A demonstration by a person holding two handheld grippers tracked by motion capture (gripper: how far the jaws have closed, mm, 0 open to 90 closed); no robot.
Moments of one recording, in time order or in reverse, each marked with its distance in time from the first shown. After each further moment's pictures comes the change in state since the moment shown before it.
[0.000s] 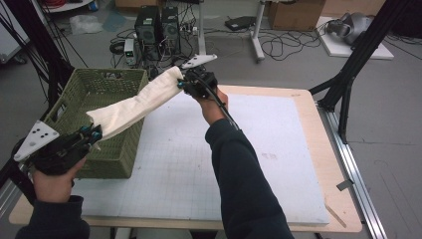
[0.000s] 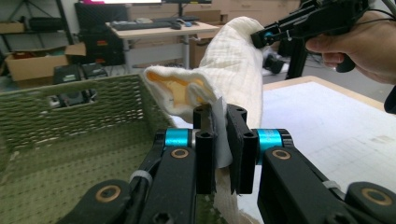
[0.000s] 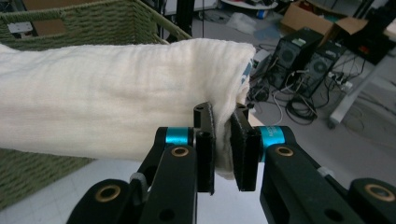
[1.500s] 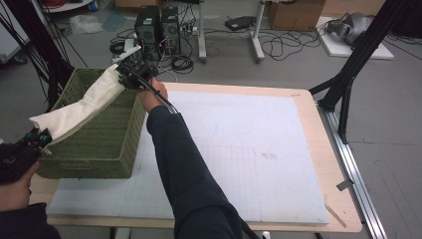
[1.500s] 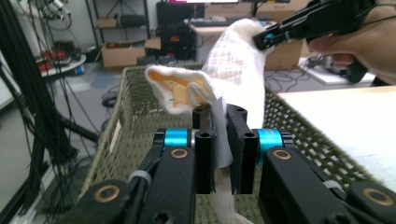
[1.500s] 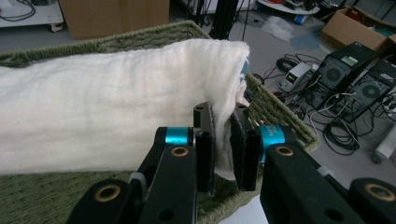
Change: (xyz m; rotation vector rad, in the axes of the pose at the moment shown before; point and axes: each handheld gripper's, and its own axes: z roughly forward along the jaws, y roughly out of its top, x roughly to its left) left arm 0.070 -0.020 -0.047 0.037 0.278 -0.047; right arm 0.085 0.074 0.135 0.030 0.105 -0.082
